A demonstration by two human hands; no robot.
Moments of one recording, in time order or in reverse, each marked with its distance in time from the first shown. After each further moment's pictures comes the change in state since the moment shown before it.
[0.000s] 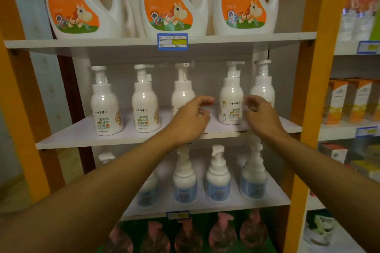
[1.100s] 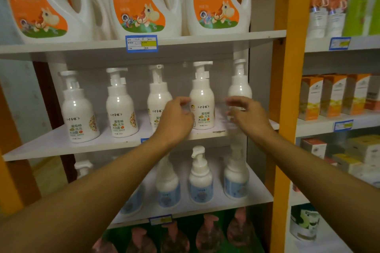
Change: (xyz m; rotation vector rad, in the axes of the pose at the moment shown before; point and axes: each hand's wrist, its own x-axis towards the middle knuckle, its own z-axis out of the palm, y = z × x) left_hand 0.018 0.007 0.036 -0.007 0.193 -0.069; right_hand 0.003 0.017 -0.025 0.113 -0.031 -0.032
